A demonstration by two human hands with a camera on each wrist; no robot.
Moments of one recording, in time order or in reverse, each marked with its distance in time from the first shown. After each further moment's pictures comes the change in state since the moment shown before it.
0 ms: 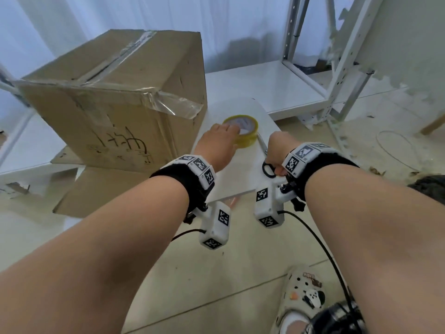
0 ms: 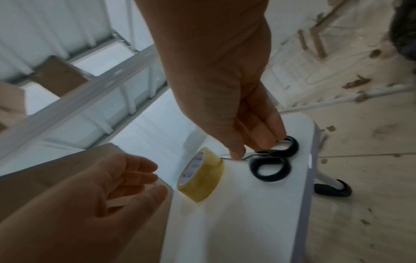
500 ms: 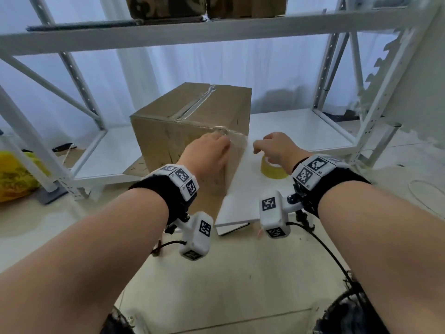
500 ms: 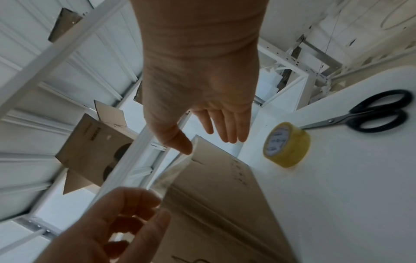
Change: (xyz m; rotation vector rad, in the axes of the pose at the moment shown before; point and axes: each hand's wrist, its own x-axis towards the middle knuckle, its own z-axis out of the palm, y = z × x) left_hand -0.096 -0.057 -0.135 0.100 0.164 -0.039; right_hand -0.064 -0.123 -0.057 0.699 0.043 -0.171
